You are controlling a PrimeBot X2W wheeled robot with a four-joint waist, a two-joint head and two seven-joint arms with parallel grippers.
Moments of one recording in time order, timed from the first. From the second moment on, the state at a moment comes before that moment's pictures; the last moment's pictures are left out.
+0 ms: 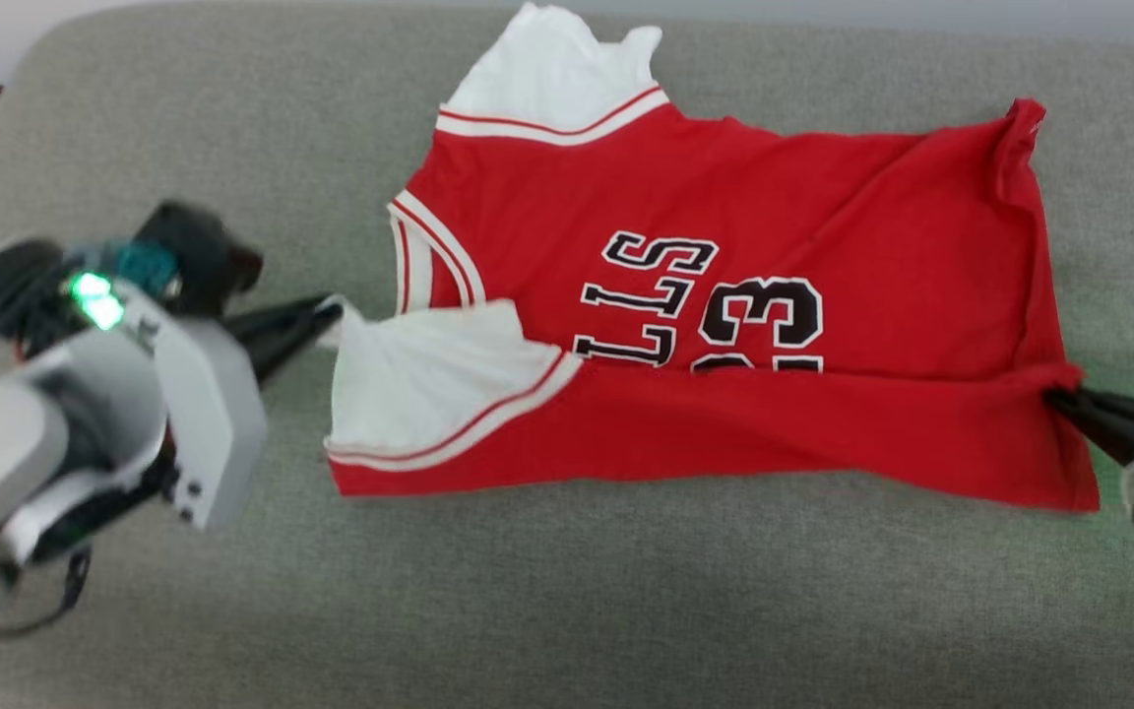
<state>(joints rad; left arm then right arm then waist) -1.03 1.05 -1.13 -0.10 -1.02 -0.02 0.28 -0.43 -0.81 0.39 -0.01 0.85 0.13 0.60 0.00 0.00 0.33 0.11</state>
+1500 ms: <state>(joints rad) -1.15 0.79 -1.26 0.42 -1.27 -0.12 0.36 -0.76 -0.69 0.57 0.30 0.83 0.13 0.63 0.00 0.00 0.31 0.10</state>
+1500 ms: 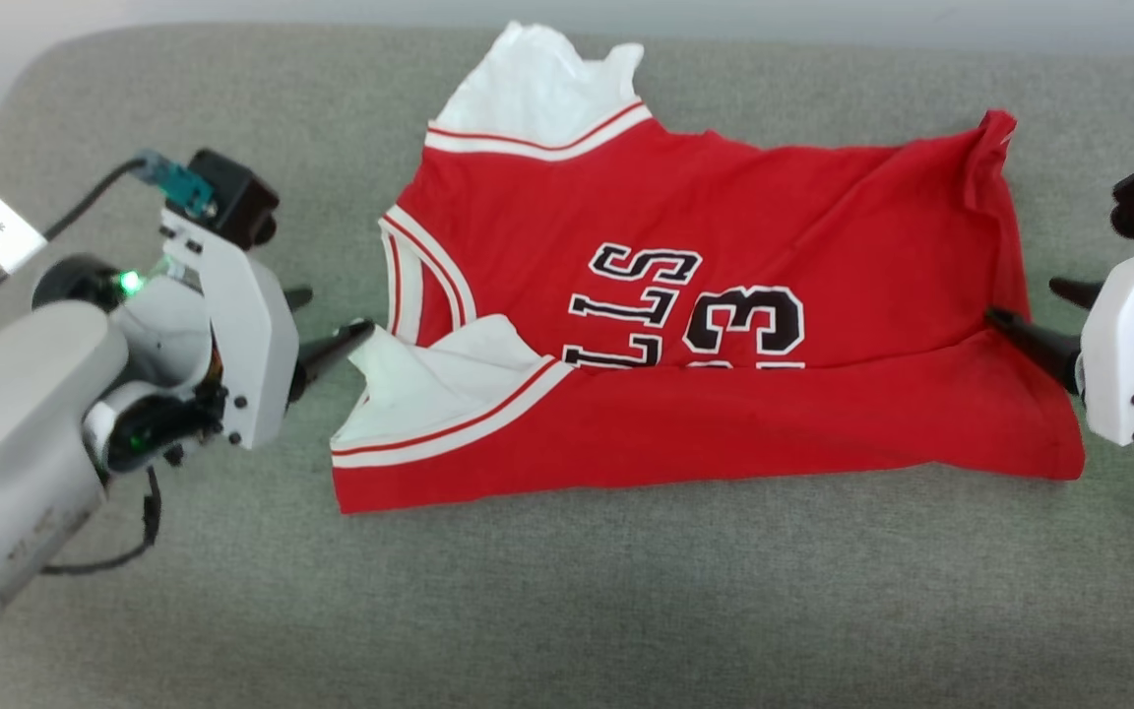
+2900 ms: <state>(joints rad) -0.87 0.83 -1.24 0.47 -1.53 0.04 0.48 -0.09 -0.31 -0.12 -0.25 0.56 0.13 0.68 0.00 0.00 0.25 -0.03</state>
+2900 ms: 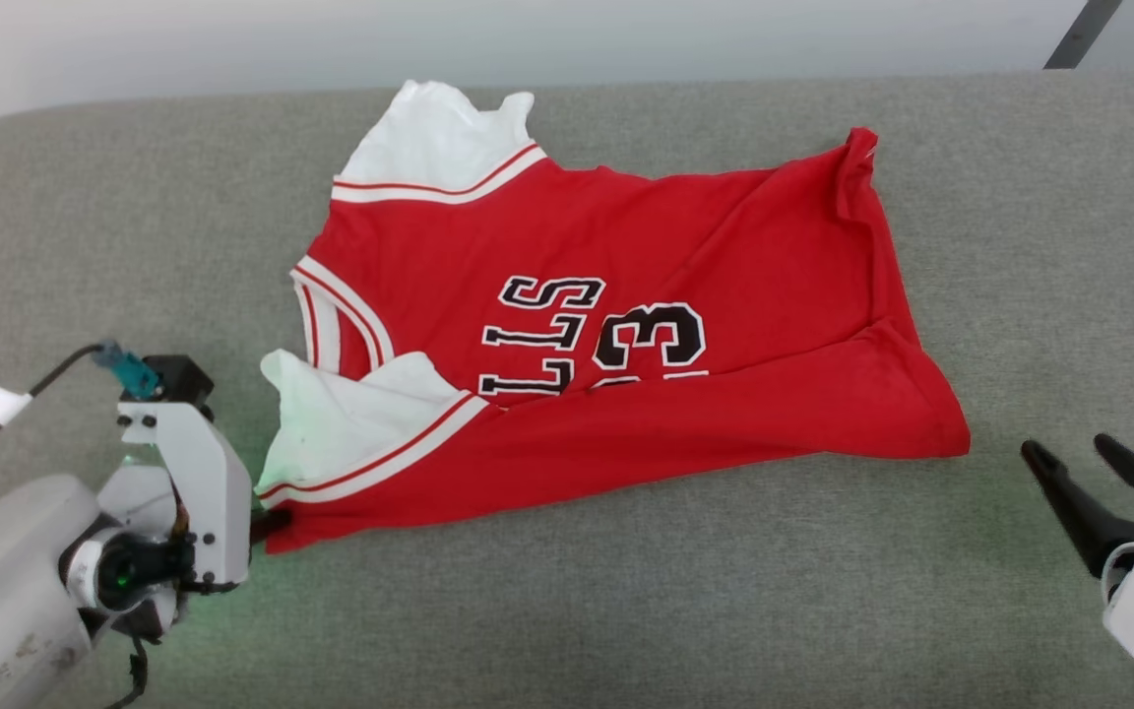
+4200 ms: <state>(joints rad) -0.97 0.72 -1.22 0.53 -1.48 -0.04 0.47 -0.51 -0.36 0.06 0.25 0.49 0.13 0.97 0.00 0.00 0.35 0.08</state>
